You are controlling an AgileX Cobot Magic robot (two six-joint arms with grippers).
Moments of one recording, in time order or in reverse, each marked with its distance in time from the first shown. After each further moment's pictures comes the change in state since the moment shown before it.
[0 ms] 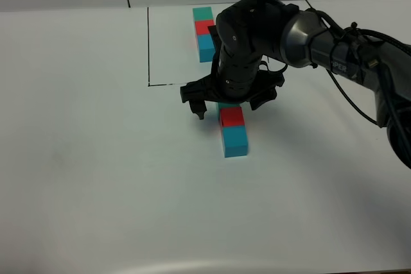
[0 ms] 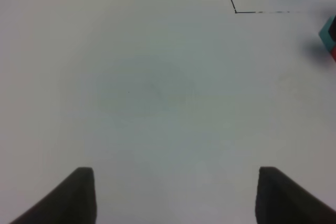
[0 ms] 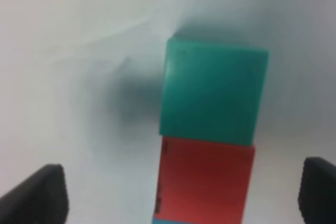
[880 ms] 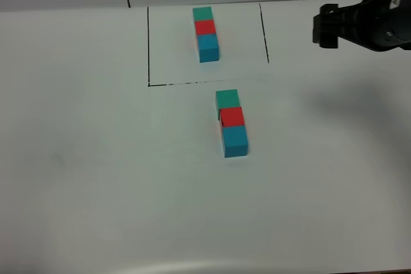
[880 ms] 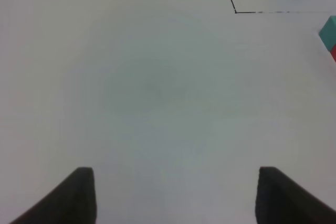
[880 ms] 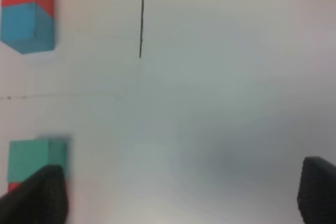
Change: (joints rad) left arm 0.000 0.000 0.000 0.000 0.000 0.000; right arm -0.369 -0.664 0.564 0.021 -0.386 -0.200
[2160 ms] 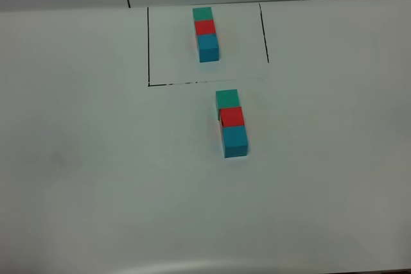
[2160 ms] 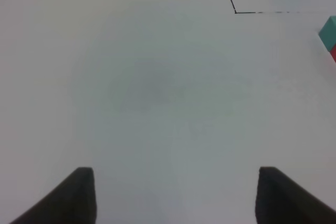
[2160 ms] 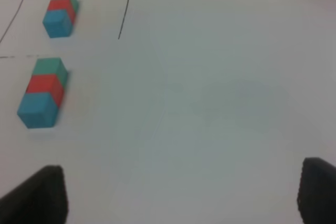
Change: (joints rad) left arm 0.000 0.000 0.000 0.000 0.000 0.000; right arm -0.009 -1.530 0.587 -0.082 0.513 -0.075
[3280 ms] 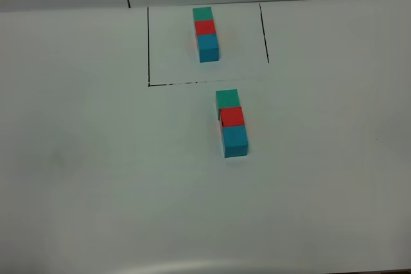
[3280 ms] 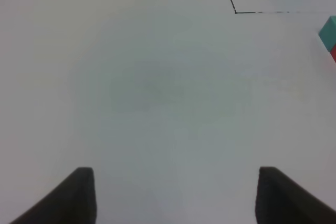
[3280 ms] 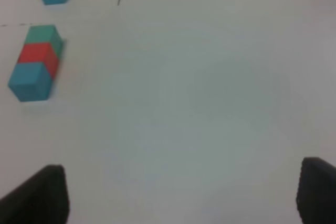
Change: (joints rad) left arm 0.000 0.000 0.000 0.000 0.000 0.000; right arm -0.104 -0.006 0.080 0.076 -0.011 -0.047
